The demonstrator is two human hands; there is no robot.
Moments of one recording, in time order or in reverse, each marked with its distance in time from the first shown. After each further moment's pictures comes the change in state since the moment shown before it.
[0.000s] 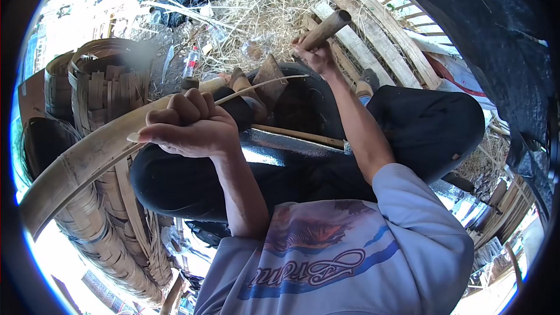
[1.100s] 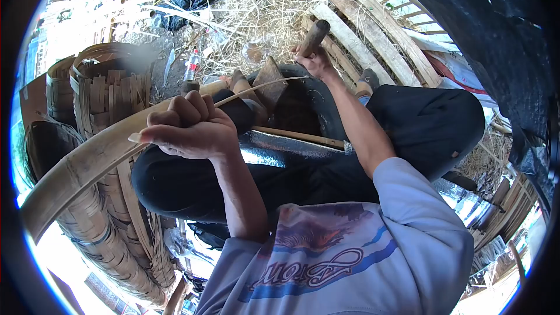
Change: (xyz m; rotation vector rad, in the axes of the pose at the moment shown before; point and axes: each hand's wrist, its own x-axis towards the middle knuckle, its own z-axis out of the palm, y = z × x) left_hand 0.000 0.000 0.005 0.005 -0.001 0.014; right_hand 0.002 0.033 -0.023 -0.313 -0.094 0.016
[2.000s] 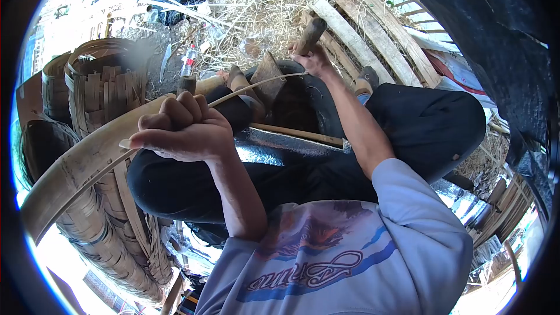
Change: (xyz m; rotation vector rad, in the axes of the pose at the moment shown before) left_hand 0.004 -0.002 -0.008 -0.058 -0.036 -0.015; right_hand 0.000 0.006 0.002 -0.101 -0.052 0.000
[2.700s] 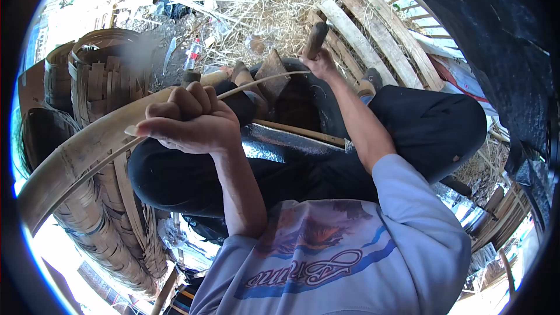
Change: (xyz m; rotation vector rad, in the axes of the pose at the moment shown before) left_hand -0.003 0.004 0.008 0.082 0.031 0.013; right_hand -0.012 0.030 0.007 -0.067 0.069 0.052
